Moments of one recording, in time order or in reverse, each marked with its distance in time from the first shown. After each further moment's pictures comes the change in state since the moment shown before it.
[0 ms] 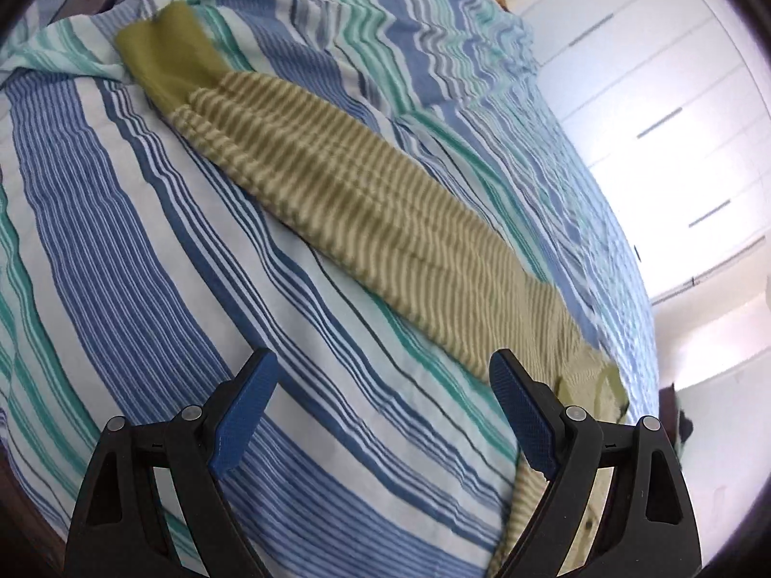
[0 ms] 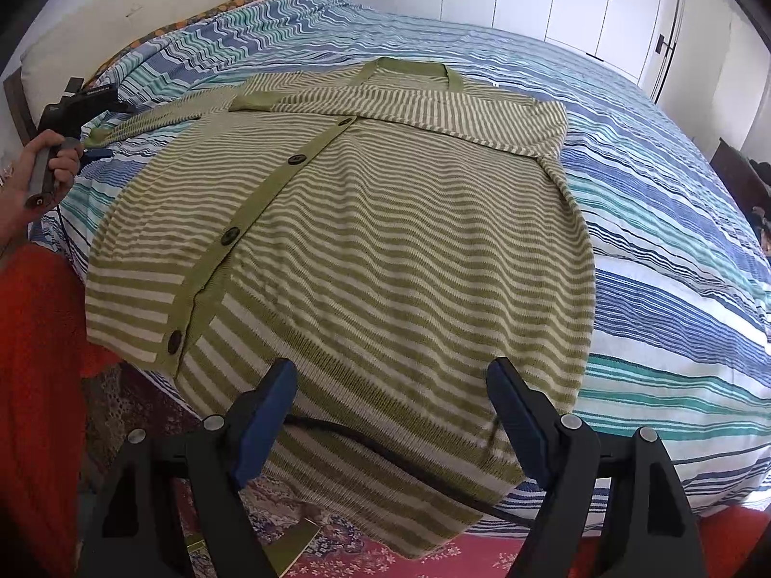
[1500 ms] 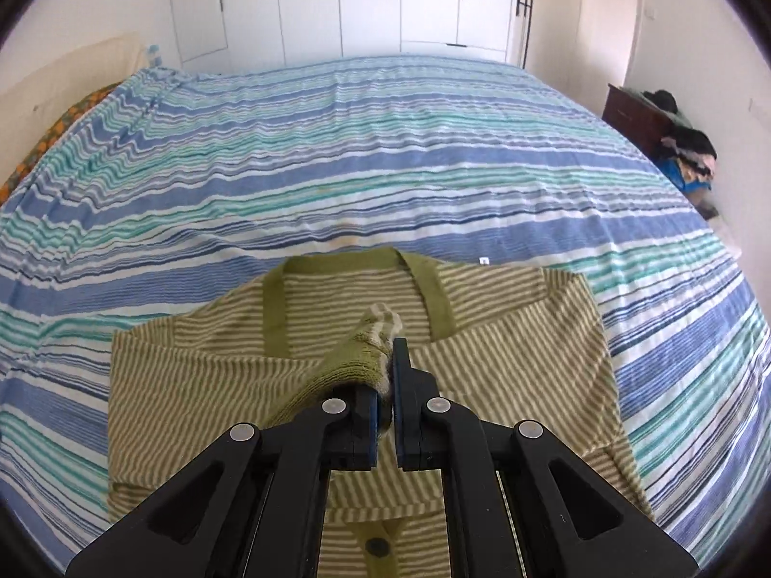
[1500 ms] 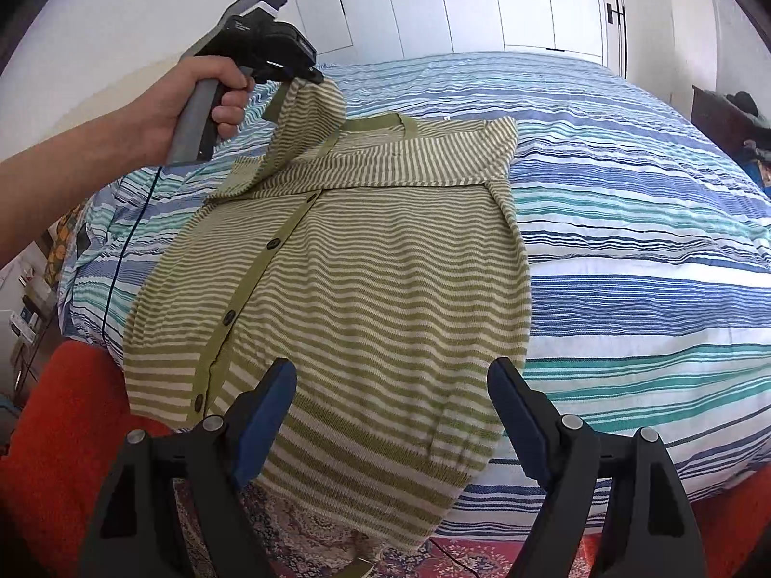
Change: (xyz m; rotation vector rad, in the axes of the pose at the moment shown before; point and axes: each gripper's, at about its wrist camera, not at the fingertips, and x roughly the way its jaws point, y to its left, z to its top) left arm 0.073 -0.421 -0.276 1.076 0.058 0.005; right arm -0.034 -0.054 -0.005 0.218 -0.158 0.112
